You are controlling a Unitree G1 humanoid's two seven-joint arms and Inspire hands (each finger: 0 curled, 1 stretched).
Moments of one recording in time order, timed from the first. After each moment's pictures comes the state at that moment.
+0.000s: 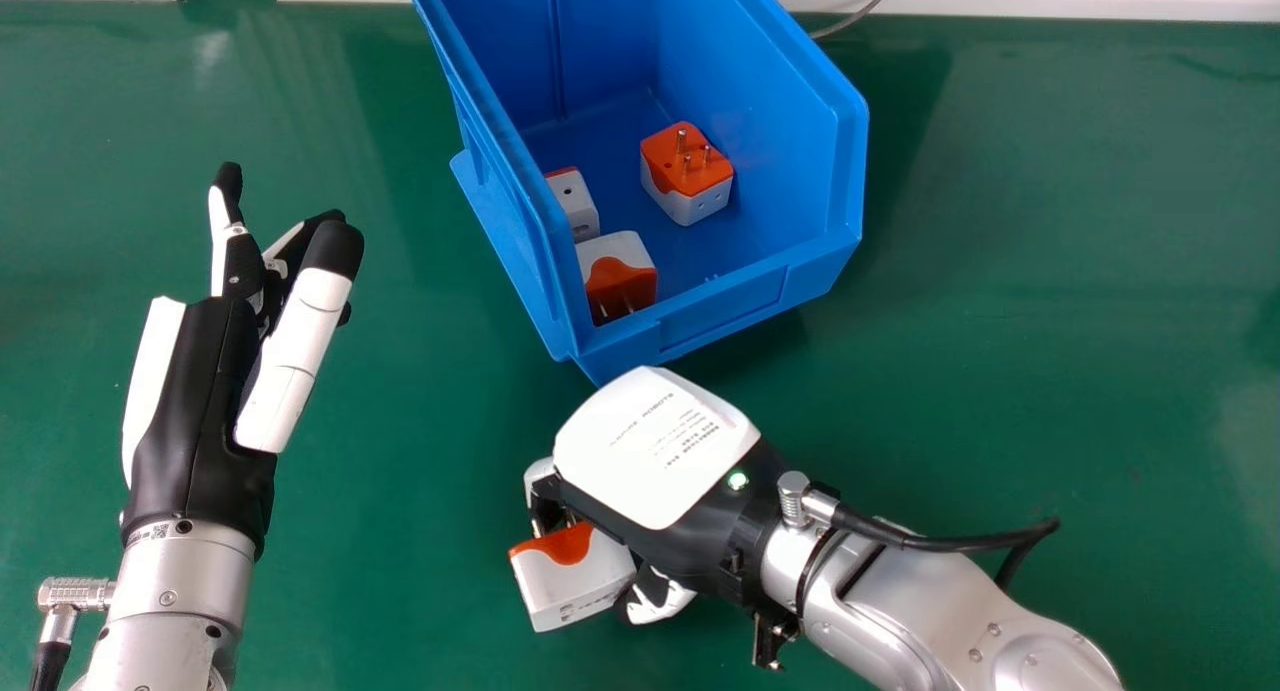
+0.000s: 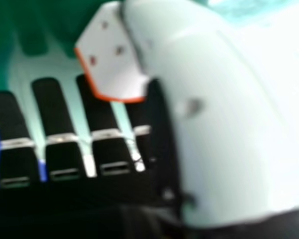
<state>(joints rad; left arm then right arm) 0.23 0.17 0.17 -0.40 0.04 0.14 -0.07 -0.26 -0.32 0.66 0.00 -1.14 -0.14 0.23</state>
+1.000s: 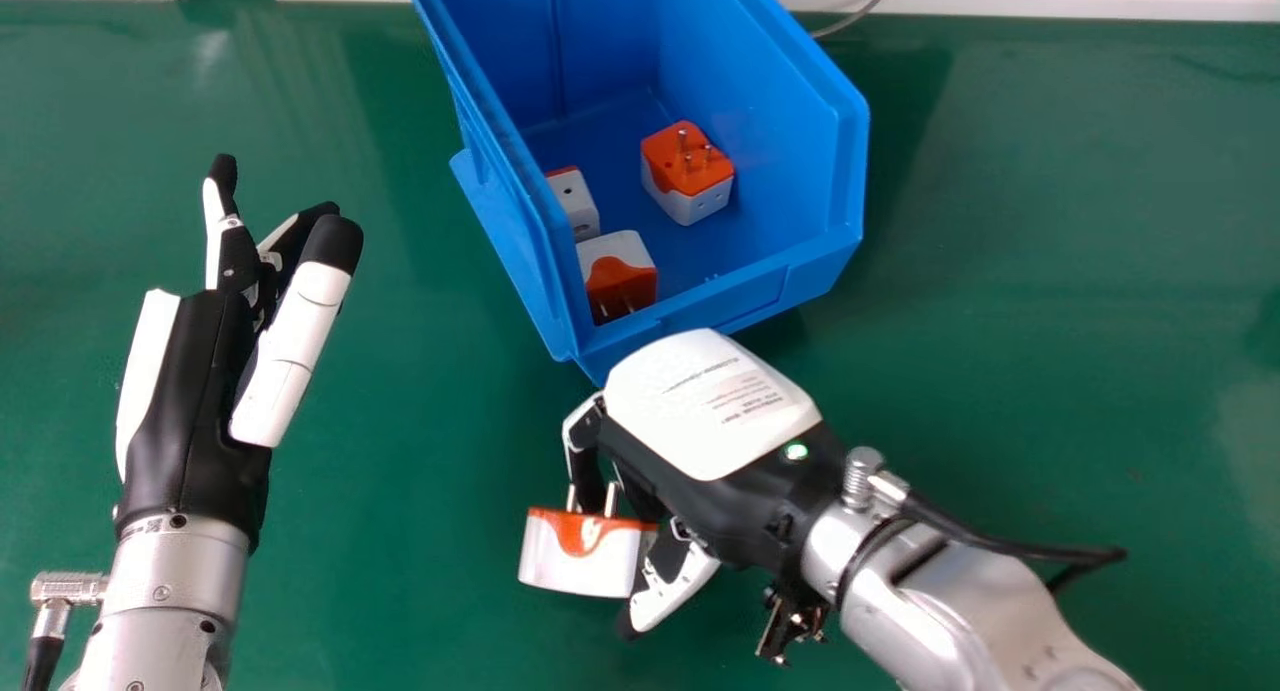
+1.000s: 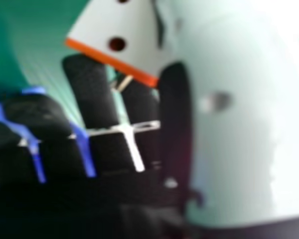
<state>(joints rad) 0.22 0.18 0.18 -0.40 0.04 0.14 -0.07 -0.10 -0.32 0.53 -0.27 -0.99 -0.01 0.30</state>
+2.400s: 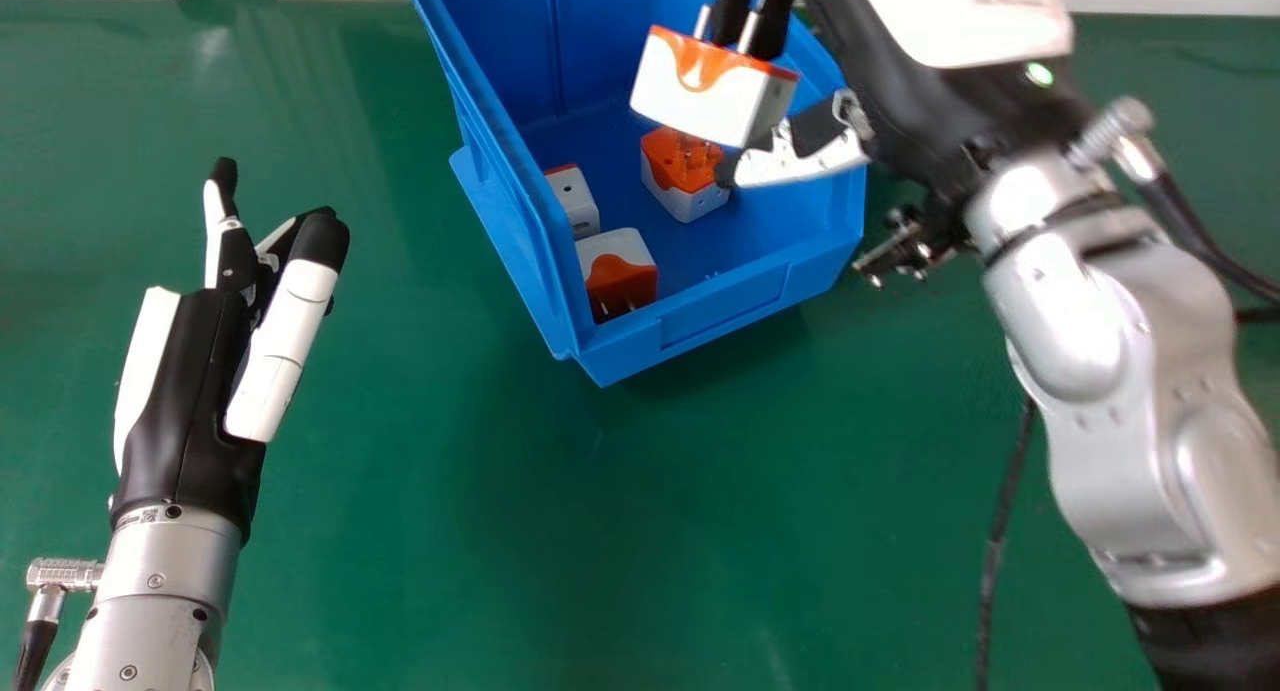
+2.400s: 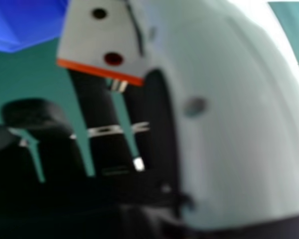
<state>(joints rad) 0.19 0.21 0.19 -0.31 0.04 0.09 -0.08 -0.60 -0.27 0.26 -0.04 -0.93 0.10 0.16</state>
